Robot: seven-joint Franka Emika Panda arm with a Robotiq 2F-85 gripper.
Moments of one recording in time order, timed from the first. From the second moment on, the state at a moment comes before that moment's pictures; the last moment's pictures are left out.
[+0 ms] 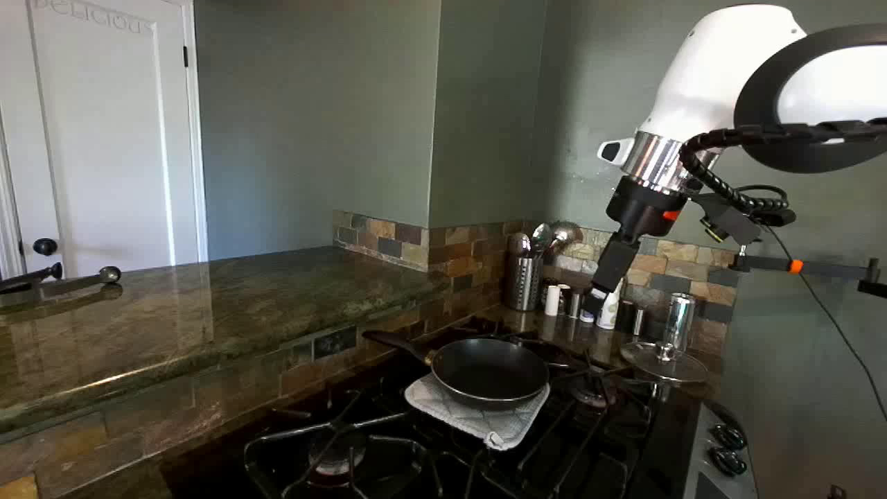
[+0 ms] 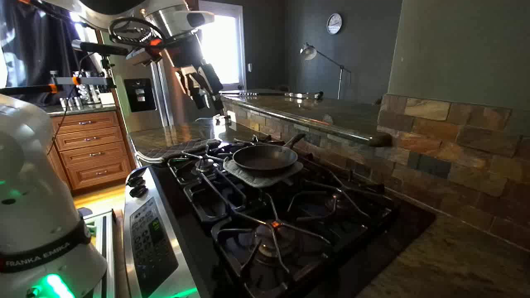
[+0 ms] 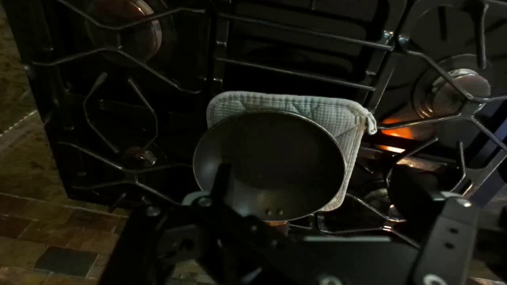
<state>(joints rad) 0.01 -0.93 0.00 -2.77 -0.08 2.16 -0.14</state>
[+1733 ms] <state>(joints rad) -0.06 -0.42 -0.17 -2.71 0.06 2.47 -0.07</state>
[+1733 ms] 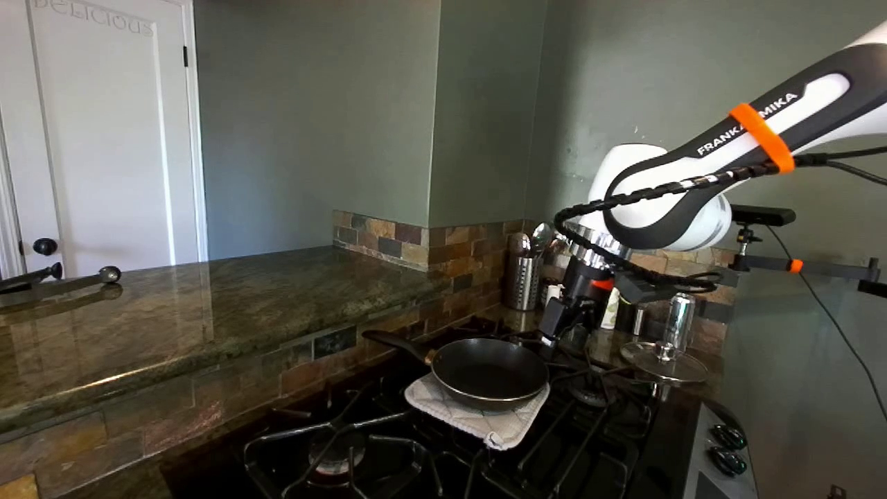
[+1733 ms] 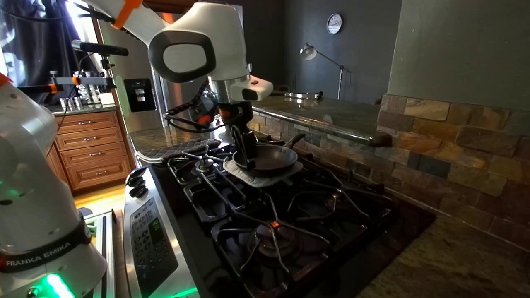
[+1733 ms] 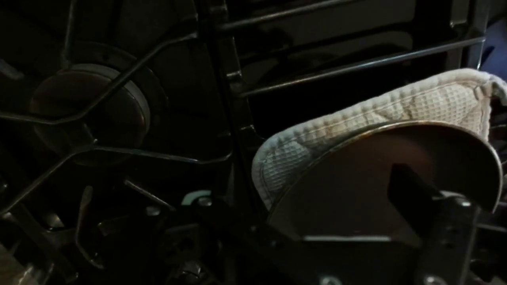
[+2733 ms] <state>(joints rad) -0.06 -0.19 -0.20 -2.58 0.30 2.51 -0.11</state>
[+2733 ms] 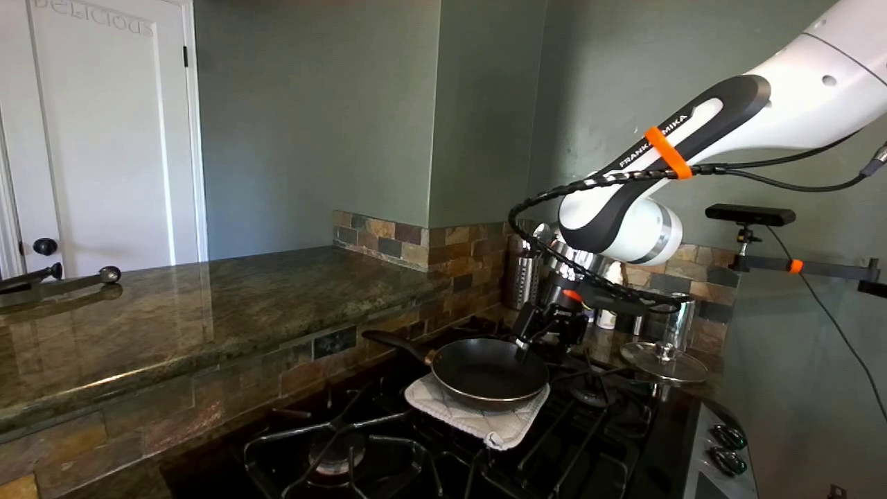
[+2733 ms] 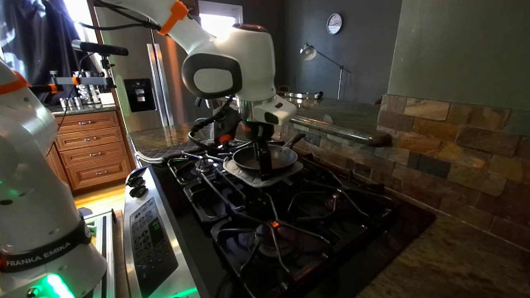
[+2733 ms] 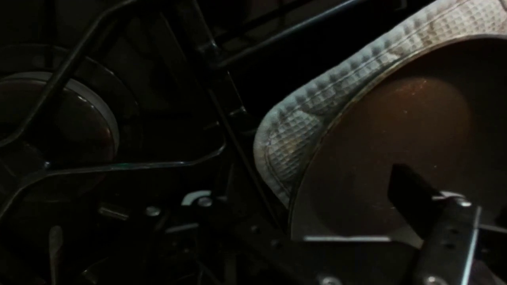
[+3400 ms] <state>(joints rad) -0.06 -0.13 -0.20 -2.54 0.39 2.51 -0.16</state>
